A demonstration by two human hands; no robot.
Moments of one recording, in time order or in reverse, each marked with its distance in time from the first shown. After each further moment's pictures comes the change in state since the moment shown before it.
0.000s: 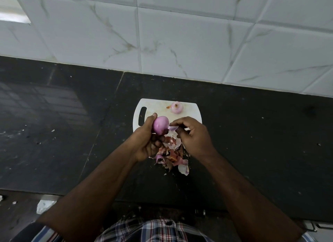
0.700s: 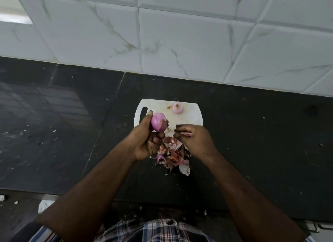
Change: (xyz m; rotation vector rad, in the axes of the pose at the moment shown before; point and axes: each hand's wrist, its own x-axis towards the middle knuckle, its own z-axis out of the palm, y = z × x) left_hand 0.000 0.006 -0.003 -0.170 -0.048 -0.012; right_hand -0.002 0.009 -0.003 -0.006 -0.138 0.371
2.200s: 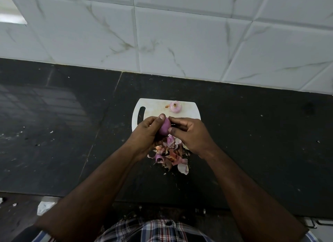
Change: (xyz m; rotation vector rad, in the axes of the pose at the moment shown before) left_hand 0.002 -0.013 0.008 0.254 -0.025 0.428; right_hand 0.001 -0.018 -0.003 0.213 -0.071 -0.108
